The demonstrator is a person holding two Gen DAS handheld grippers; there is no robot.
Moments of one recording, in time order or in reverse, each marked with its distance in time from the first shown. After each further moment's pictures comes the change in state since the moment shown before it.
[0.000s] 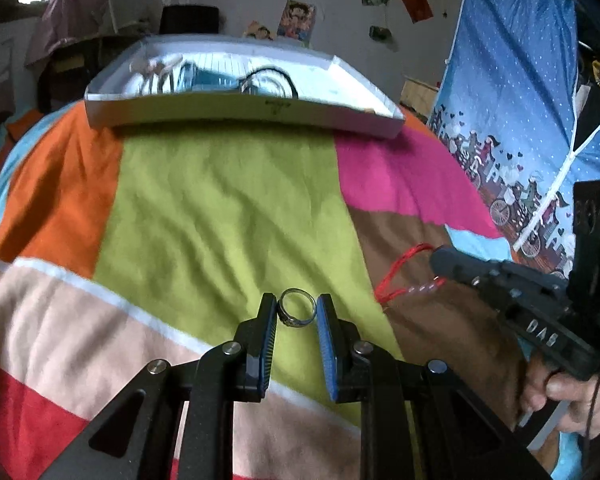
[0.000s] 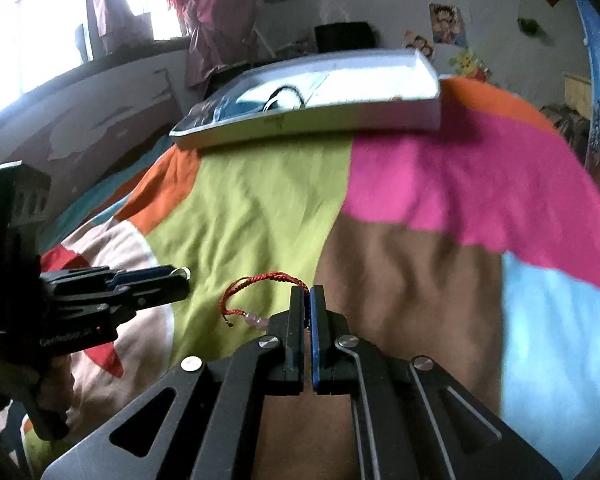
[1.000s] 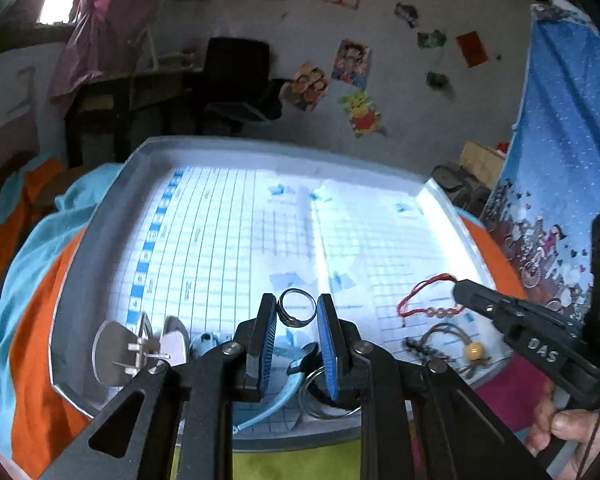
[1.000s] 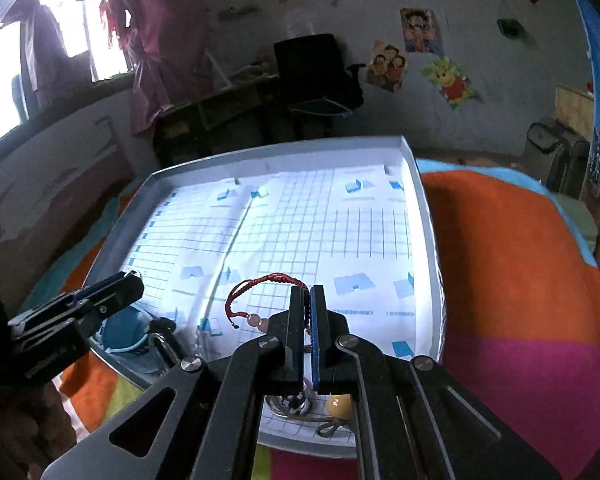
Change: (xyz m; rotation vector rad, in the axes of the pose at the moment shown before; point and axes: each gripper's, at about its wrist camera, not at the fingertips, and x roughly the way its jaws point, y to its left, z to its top) left arm 0.083 0.037 0.208 -0.103 -0.108 0.176; right arm 0.119 -0.052 0.211 0.100 -0.015 -0.076
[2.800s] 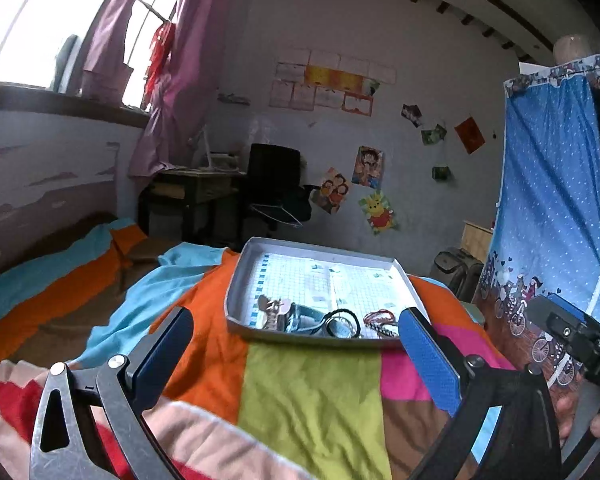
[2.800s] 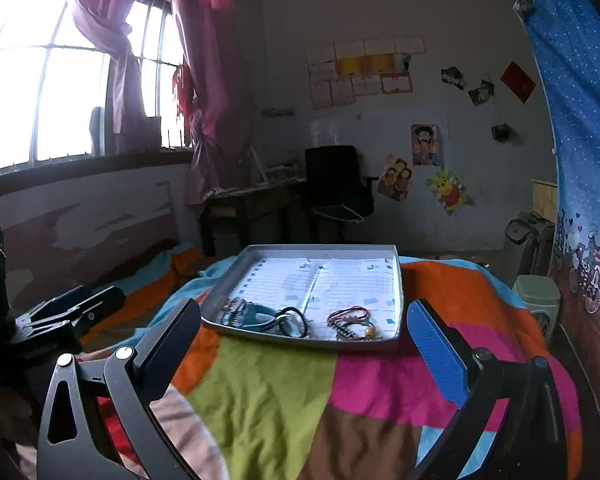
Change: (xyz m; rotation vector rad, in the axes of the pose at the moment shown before) left arm -0.279 0.013 -0.103 -0.026 -0.409 0.091; right arm -0.276 0.067 -0.101 -0.130 -0.408 0.009
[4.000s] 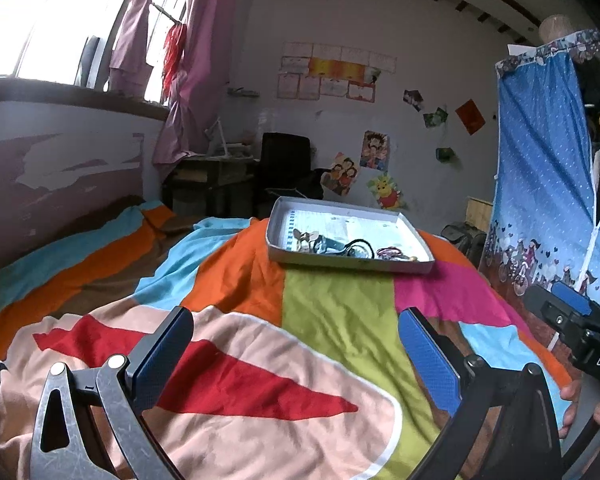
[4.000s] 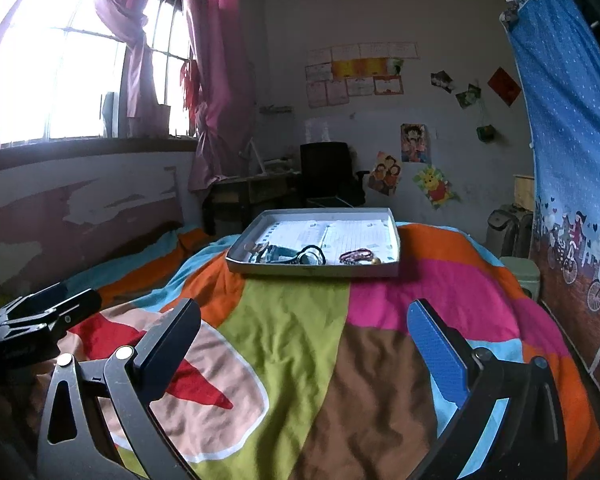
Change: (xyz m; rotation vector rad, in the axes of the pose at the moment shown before) left arm -0.103 0.030 -0.087 0.044 0.035 0.047; right arm -0.097 0.049 -0.091 -0.017 0.005 -0.059
